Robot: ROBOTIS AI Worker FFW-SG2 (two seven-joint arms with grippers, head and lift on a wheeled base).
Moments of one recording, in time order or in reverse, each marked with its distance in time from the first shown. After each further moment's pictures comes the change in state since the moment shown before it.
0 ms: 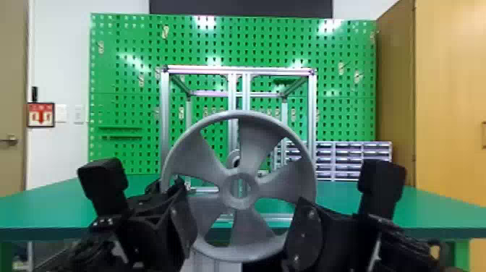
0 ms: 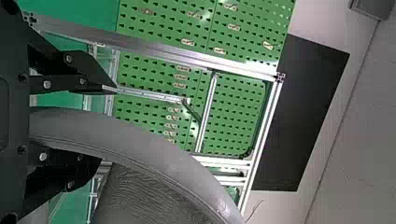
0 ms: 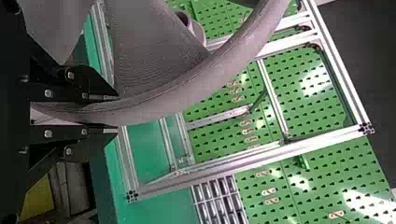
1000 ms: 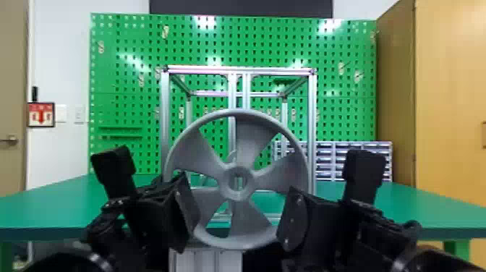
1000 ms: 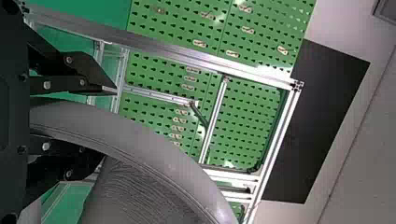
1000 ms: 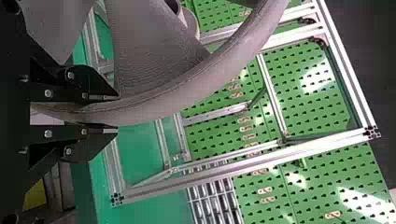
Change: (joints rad) left arm -0.122 -0.008 -0.008 0.146 0.077 0.016 0.021; right arm -0.100 0.000 0.027 0.132 0.036 -0.035 0.000
